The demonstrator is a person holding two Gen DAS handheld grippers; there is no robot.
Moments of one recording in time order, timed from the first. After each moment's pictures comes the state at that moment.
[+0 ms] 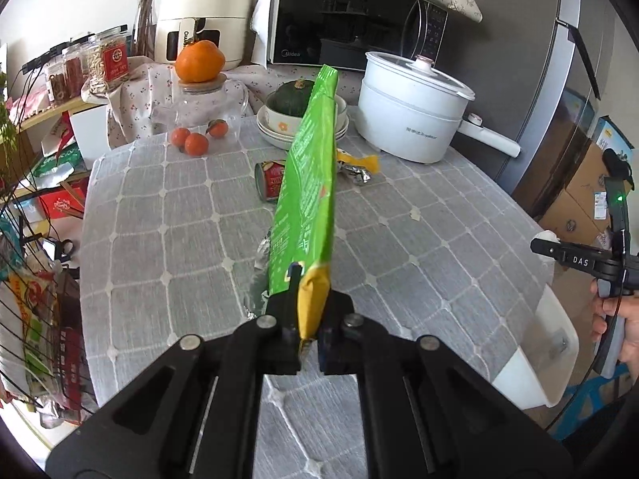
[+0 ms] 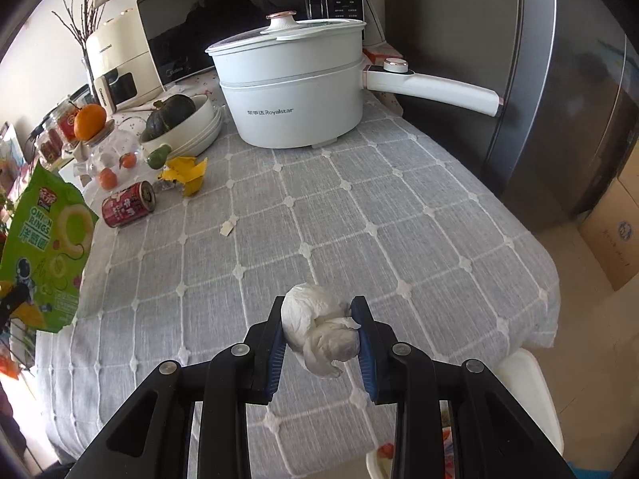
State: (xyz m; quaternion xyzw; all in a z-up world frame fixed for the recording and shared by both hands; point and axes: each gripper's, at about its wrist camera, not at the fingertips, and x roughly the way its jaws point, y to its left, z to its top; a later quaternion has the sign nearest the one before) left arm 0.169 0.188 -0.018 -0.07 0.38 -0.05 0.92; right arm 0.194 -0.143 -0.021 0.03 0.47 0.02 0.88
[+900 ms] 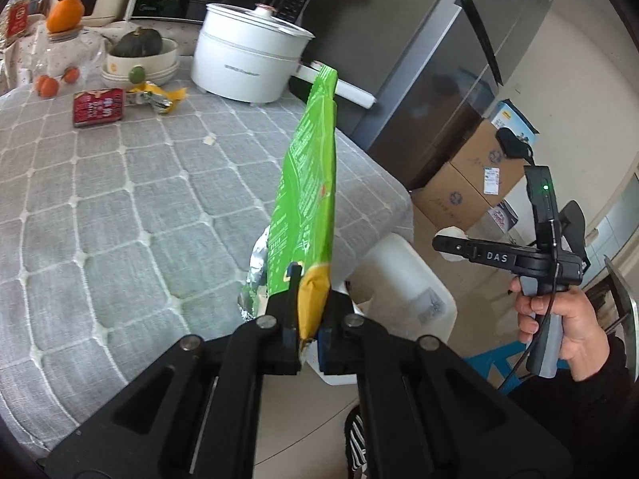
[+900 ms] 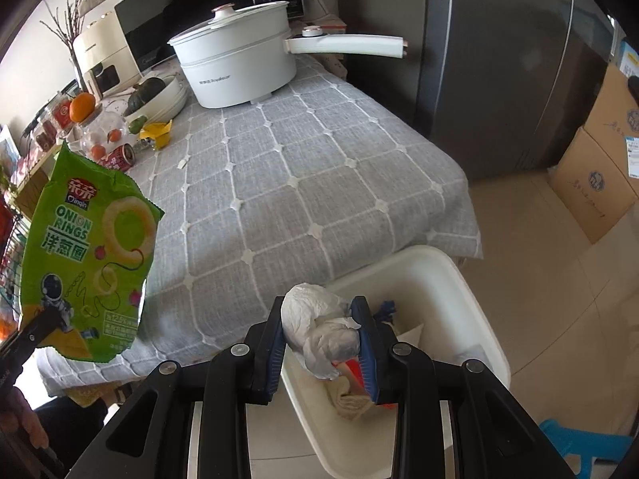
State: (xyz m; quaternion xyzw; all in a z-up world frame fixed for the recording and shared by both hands) left arm 0.103 0.024 -0.038 -0.15 0.40 -0.24 0.87; right arm 0.082 -0.243 -0.015 0.05 0.51 -0.01 0.86
